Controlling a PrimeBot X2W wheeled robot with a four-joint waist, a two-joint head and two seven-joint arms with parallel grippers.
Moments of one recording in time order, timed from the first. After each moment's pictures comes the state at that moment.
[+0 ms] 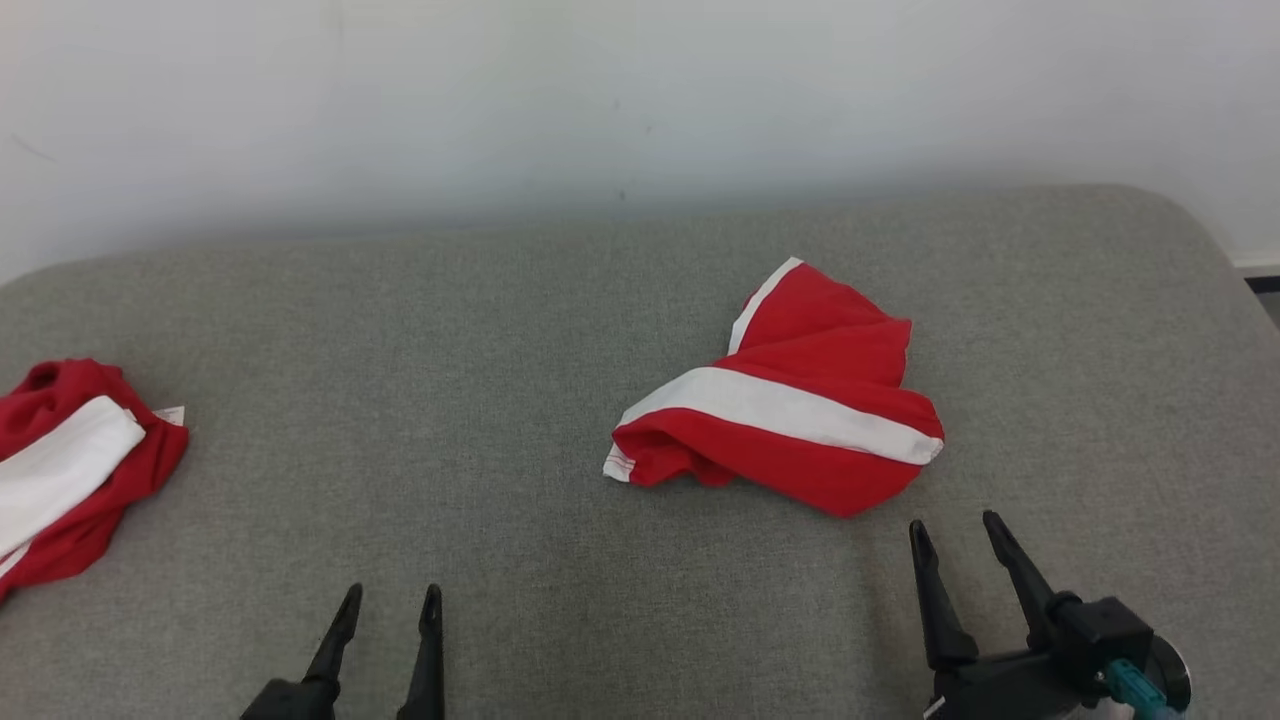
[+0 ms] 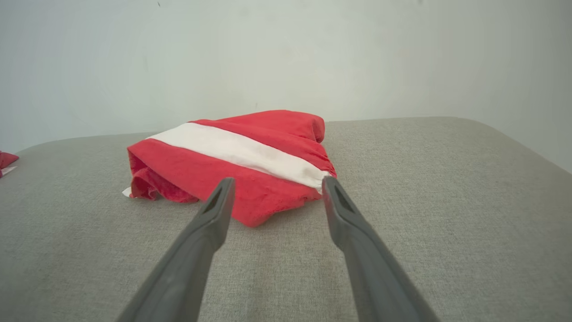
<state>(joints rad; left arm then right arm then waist) 0.00 0.05 -0.05 0.27 -0.16 -0.12 -0.26 -0.04 -0.10 0.04 0.28 0.13 0.13 -0.26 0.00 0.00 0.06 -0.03</state>
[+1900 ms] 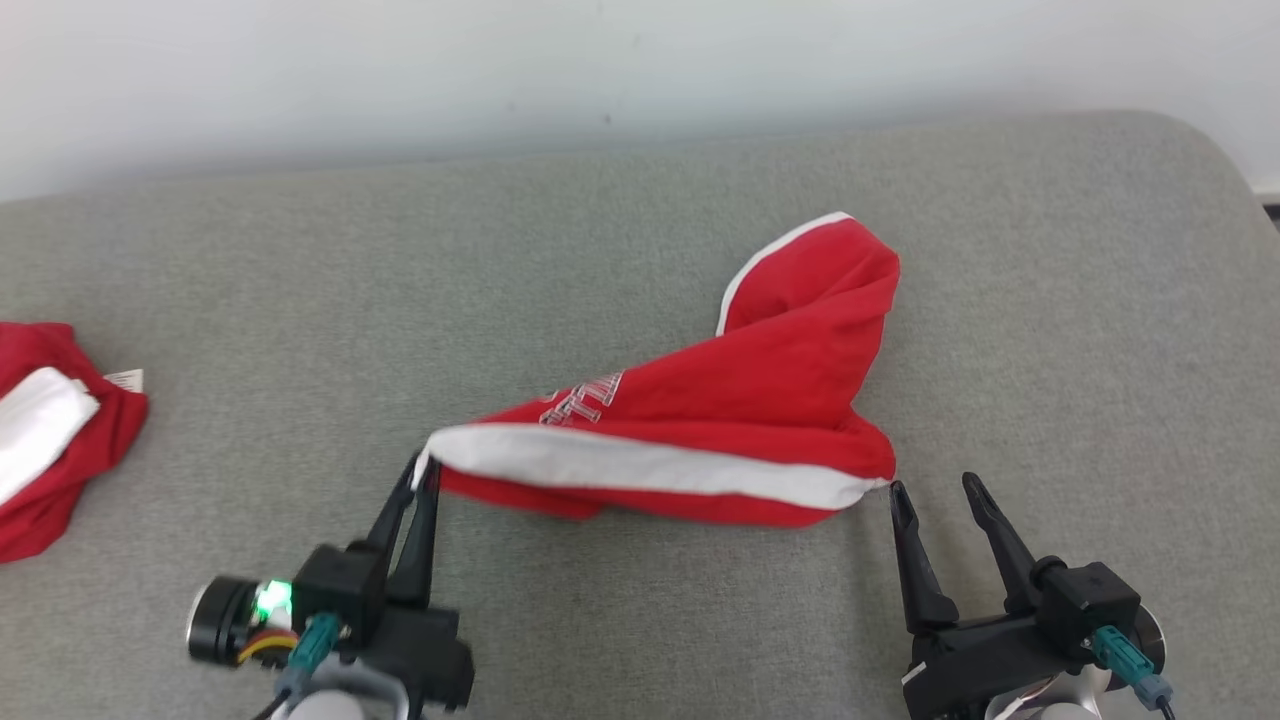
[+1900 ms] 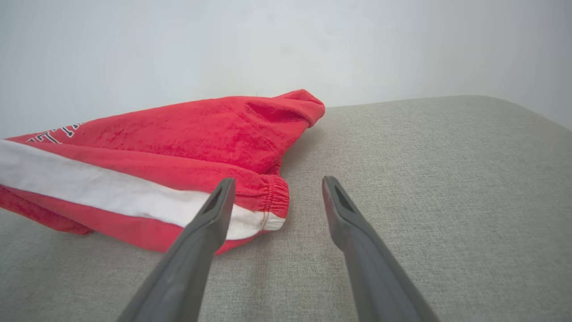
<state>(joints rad) -0.29 0.10 -0.18 0.35 -0.08 -0.06 -0.26 -0.12 -0.09 0.05 0.28 0.16 0.13 -0.26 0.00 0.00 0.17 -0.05</state>
